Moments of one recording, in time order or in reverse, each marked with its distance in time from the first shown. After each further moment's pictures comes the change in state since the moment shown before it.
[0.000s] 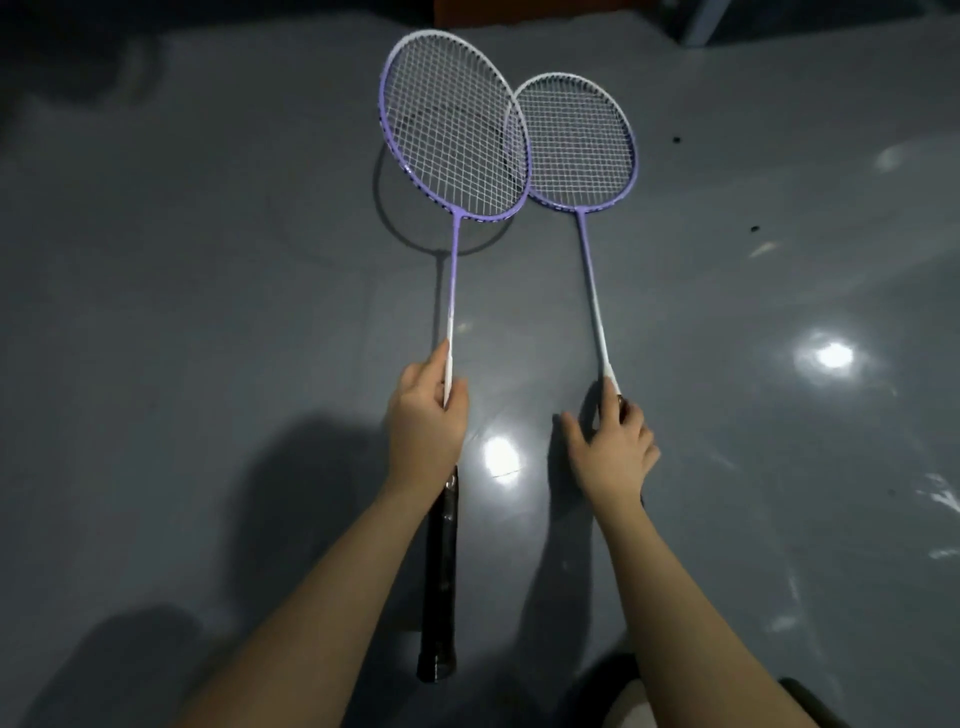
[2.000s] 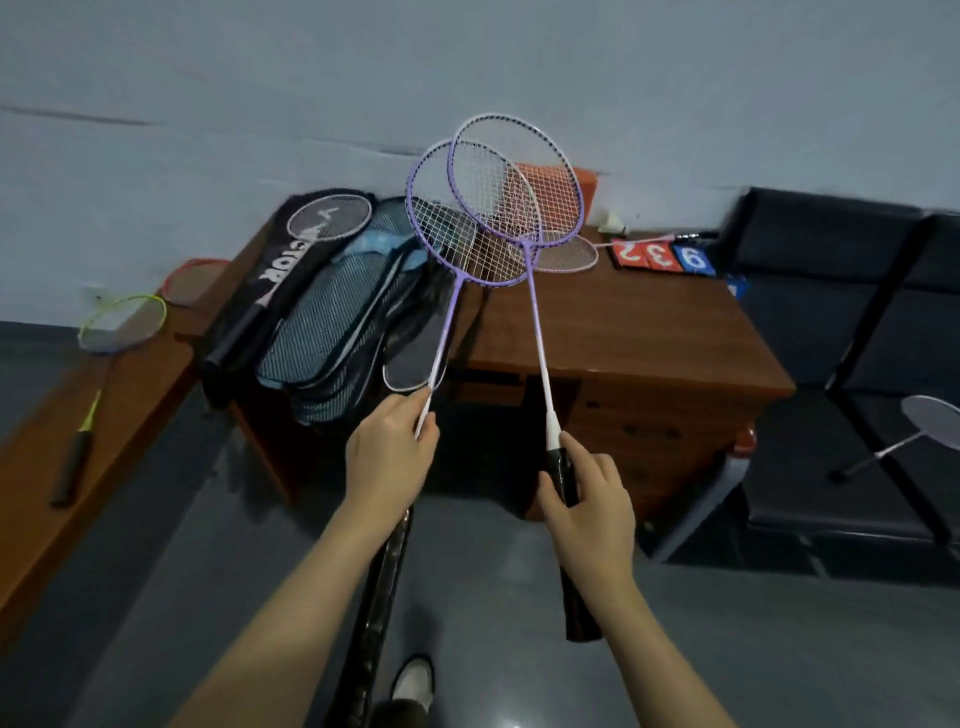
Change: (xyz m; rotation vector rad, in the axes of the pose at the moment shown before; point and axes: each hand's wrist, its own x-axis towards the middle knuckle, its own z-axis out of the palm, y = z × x) left_hand 0.182 0.674 -0.536 0.300 0.464 0.210; right_hand -0.127 -0.525 -0.718 0.476 0.130 -0.866
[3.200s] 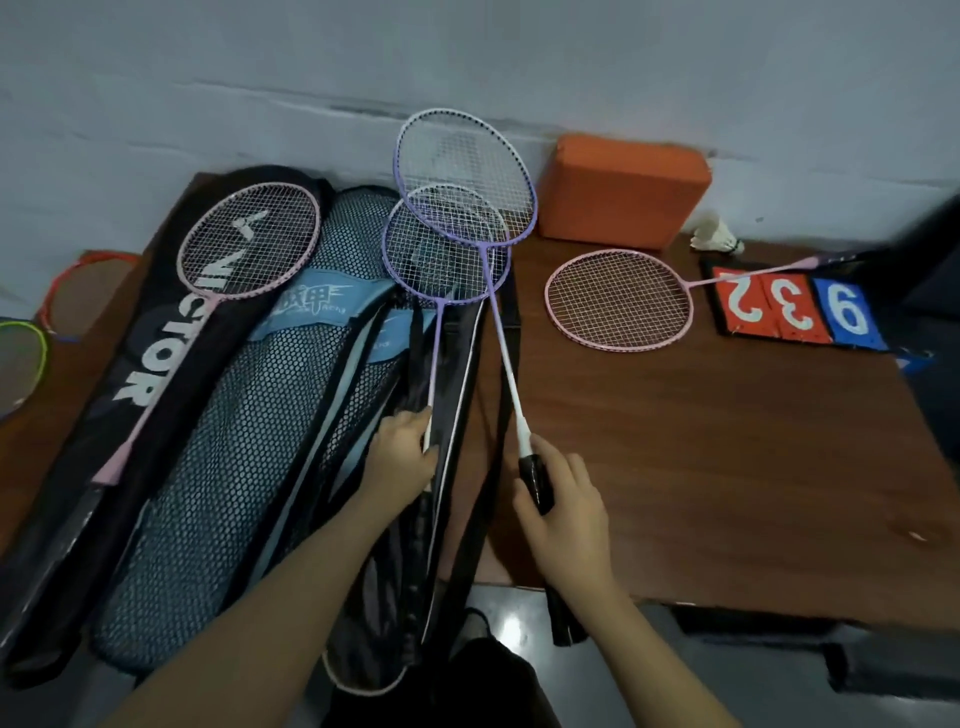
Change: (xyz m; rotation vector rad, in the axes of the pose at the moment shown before) left_hand 0.374 -0.171 0.254 0.062 -0.529 -0.270; right_hand 0.392 0.065 0.207 -0.061 -0.326 0.058
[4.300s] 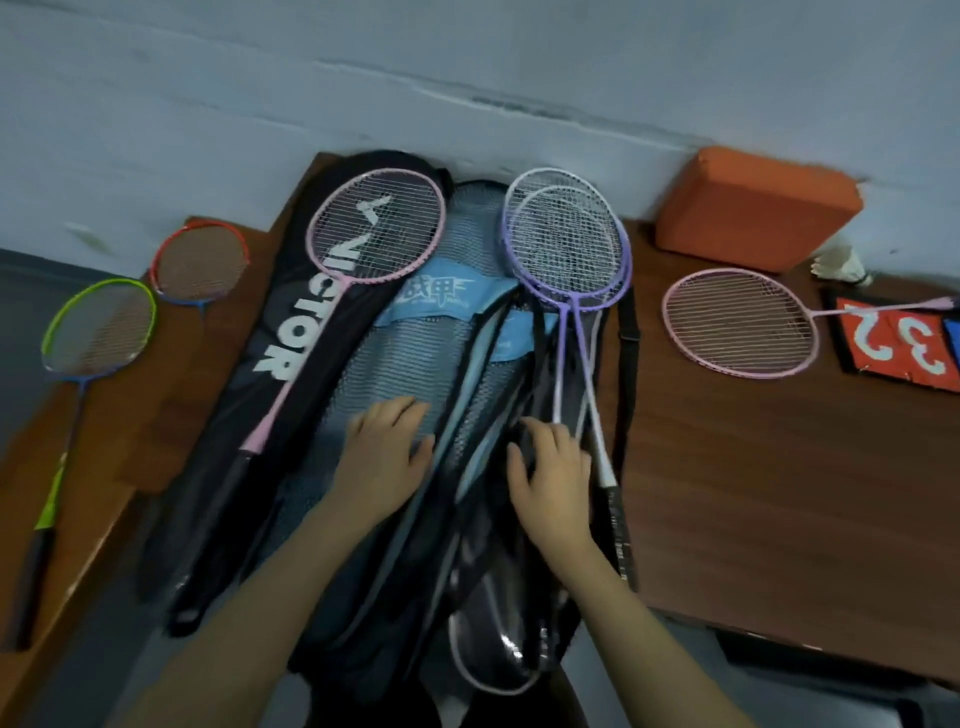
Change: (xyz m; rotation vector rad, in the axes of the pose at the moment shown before) left_hand -0.036 -0.105 -0.114 0.263 0.096 0.108; right_hand 0.033 -0.088 0.125 -0.164 -0.041 -0.079
